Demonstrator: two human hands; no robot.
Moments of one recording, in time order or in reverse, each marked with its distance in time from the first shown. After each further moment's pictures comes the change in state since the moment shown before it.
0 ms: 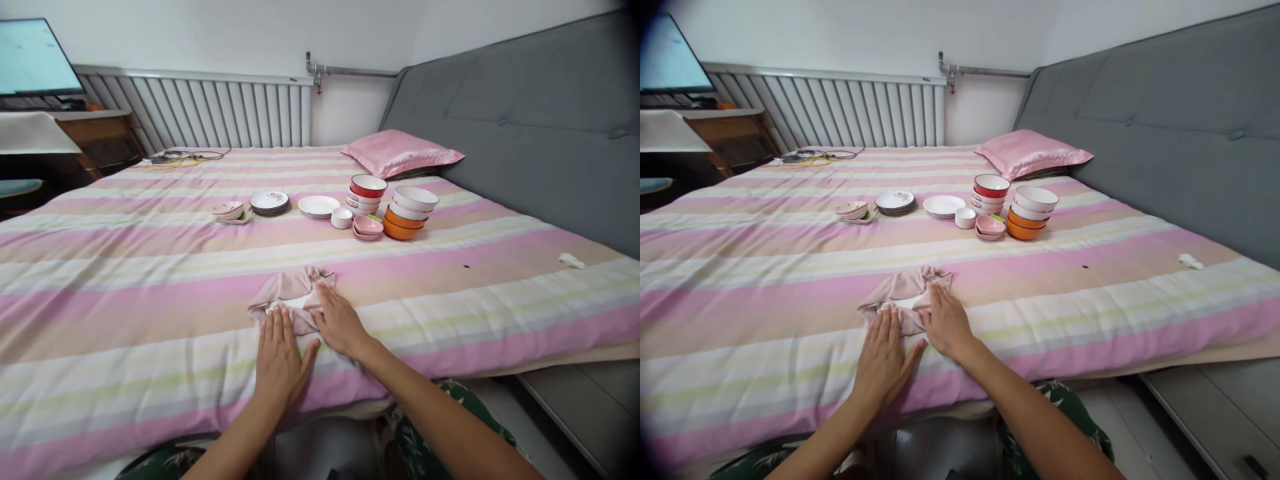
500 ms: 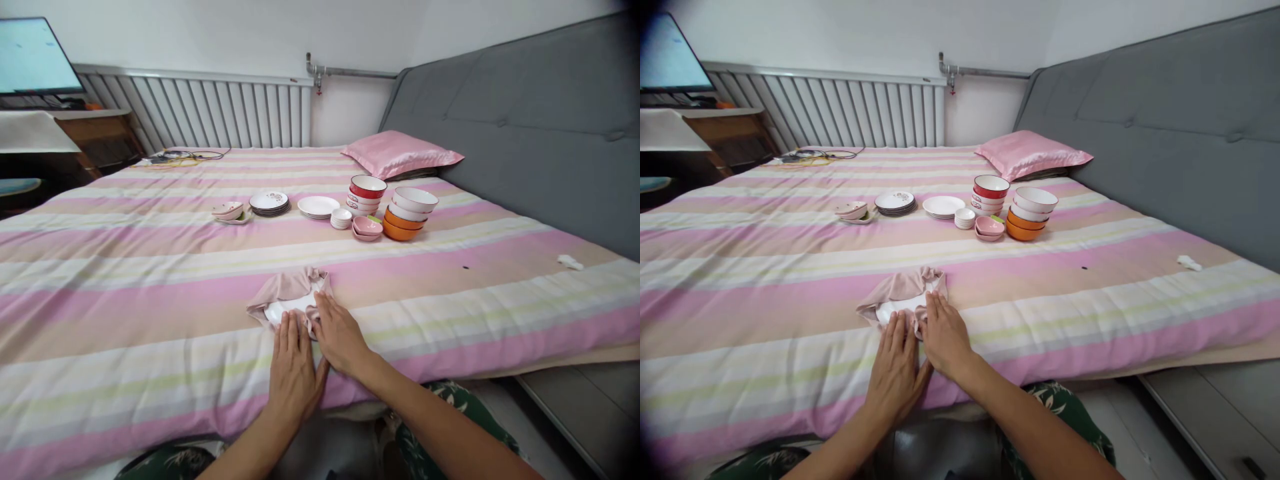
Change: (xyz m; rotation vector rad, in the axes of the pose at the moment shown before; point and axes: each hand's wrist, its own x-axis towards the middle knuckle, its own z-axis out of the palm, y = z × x) left_hand -0.008 0.022 -0.003 -0.024 0.006 0.117; right_hand -0.019 -0.014 -0.003 -0.065 -0.020 0.011
